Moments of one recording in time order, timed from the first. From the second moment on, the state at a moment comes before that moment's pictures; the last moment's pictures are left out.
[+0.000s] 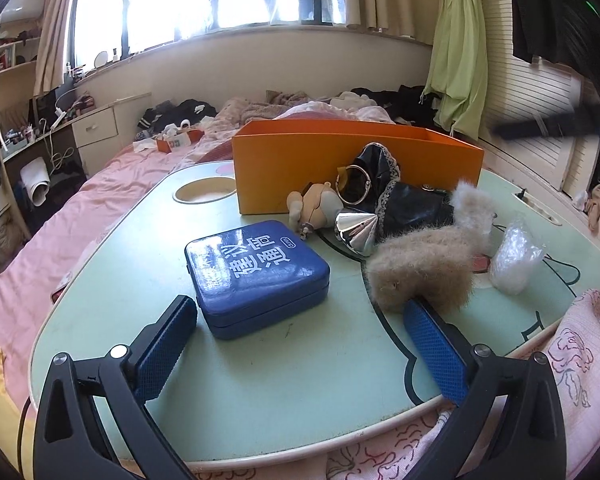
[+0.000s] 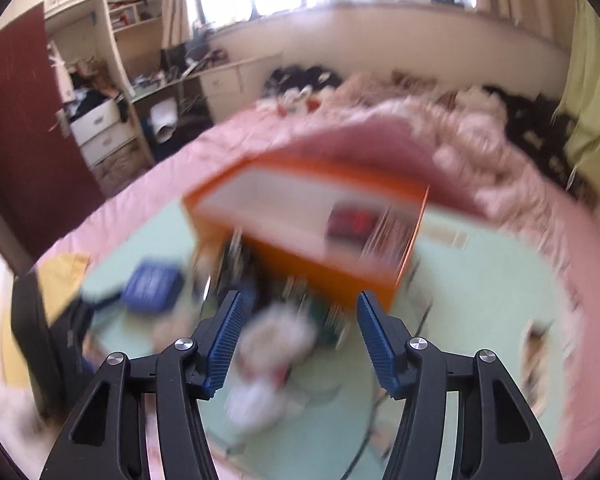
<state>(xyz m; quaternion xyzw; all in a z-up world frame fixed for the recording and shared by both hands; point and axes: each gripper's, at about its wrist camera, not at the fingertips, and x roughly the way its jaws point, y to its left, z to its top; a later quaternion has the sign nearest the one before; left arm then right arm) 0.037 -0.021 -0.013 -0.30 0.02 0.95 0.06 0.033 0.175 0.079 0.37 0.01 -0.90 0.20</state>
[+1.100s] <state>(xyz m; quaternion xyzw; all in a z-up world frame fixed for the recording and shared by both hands) 0.038 -0.020 -0.012 -0.29 0.02 0.95 0.06 -0.133 0.114 0.029 0.57 0.09 -0.80 0.17</state>
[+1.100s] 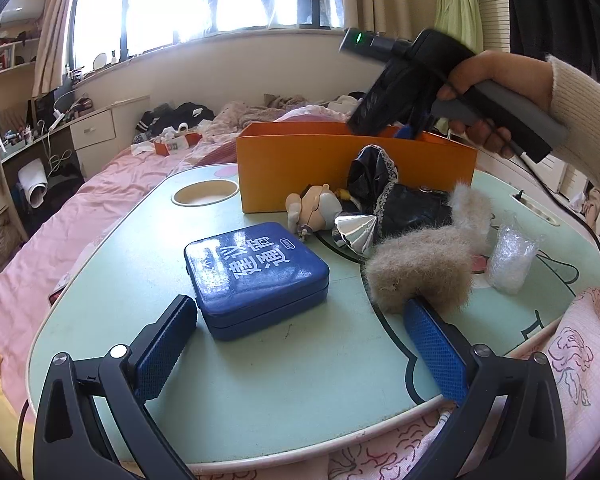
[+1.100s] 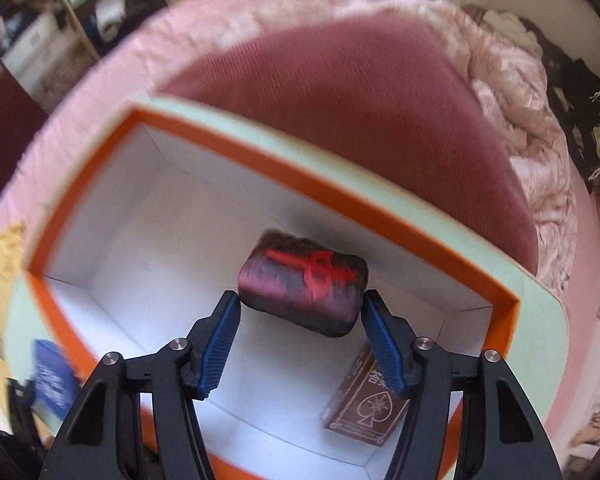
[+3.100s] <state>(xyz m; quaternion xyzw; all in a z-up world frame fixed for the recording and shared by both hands) 0.040 -0.016 -0.010 -0.29 0.02 0.95 0.07 0.004 0.077 0.064 0.50 -0.02 -0.79 0.35</state>
